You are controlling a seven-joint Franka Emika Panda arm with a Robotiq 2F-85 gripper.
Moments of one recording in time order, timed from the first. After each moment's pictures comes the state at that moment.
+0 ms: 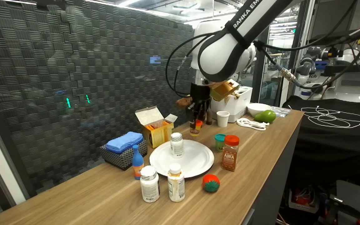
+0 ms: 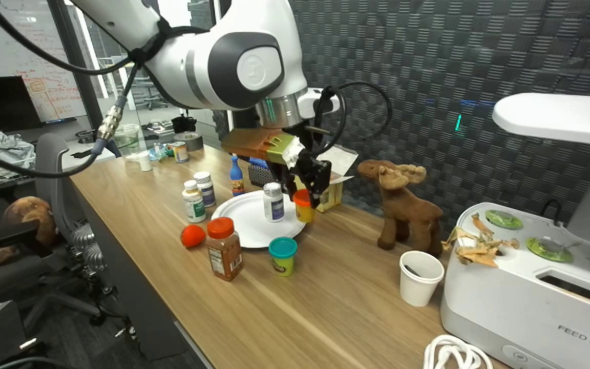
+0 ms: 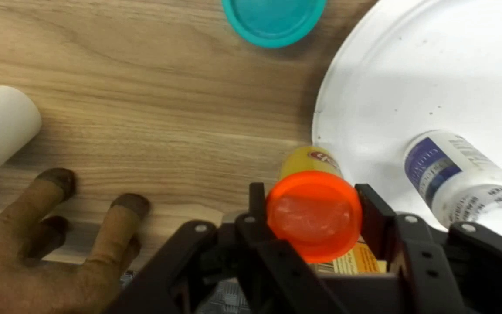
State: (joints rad) arm 0.00 0.35 -0.04 -2.01 -0.14 2.57 -0.02
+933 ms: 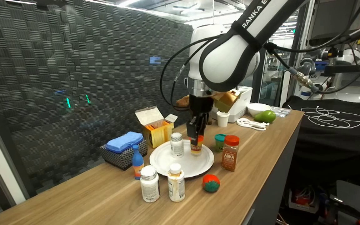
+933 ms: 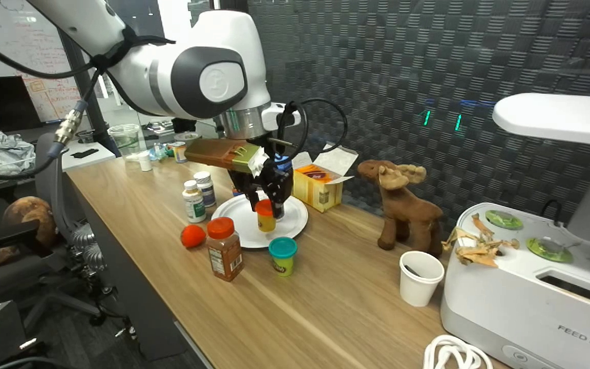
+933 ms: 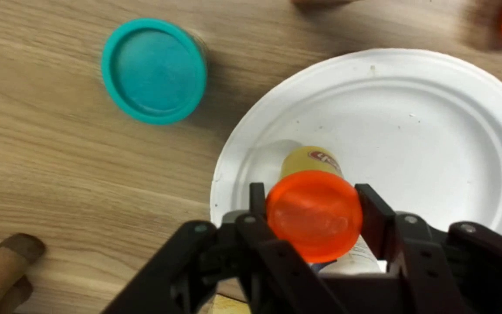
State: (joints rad) arm 0.04 0.31 0.01 -2.13 -0.12 2.56 -0.10
